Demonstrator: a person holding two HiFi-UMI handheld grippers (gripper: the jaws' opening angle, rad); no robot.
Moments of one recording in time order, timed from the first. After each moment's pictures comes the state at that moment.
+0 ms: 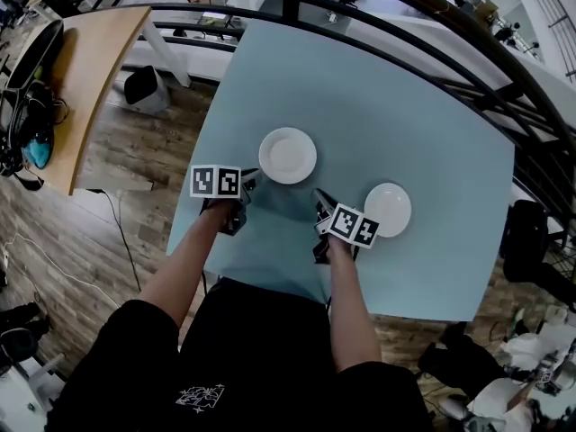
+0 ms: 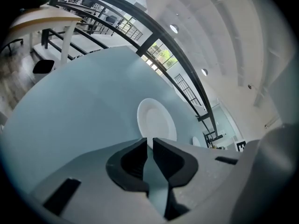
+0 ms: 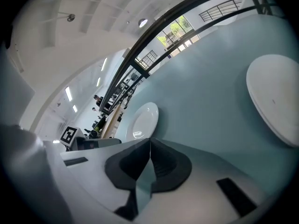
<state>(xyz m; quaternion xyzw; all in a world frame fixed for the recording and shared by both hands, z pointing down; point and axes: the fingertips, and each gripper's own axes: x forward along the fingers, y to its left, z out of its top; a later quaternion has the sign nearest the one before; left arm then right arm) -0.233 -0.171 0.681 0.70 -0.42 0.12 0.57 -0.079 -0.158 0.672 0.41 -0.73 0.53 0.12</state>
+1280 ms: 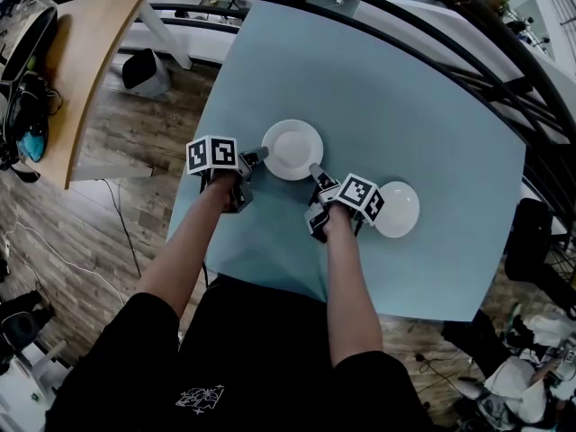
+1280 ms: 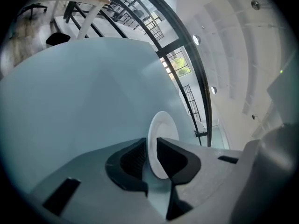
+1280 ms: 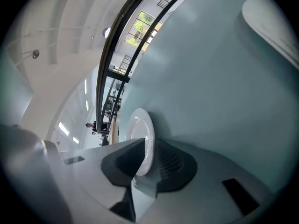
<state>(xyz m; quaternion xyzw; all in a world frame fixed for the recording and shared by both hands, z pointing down) -0.246 -0.211 0.705 0.63 -0.42 0.04 0.65 -0.102 -0.201 0.706 0.41 -0.61 0.67 0.03</state>
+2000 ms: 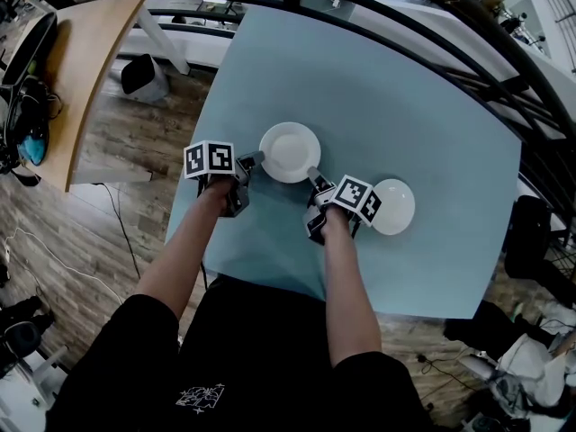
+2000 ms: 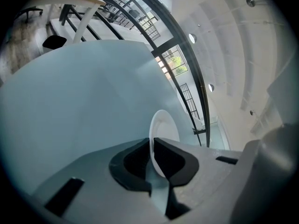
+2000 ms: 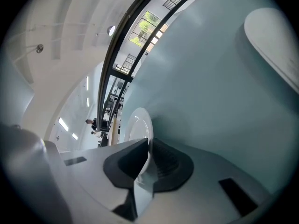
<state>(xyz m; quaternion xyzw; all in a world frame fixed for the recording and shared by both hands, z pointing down) -0.240 -0.206 0.692 0.64 -0.41 0.04 0.64 -0.099 -0.199 0.693 0.42 -0.63 0.65 0.04</state>
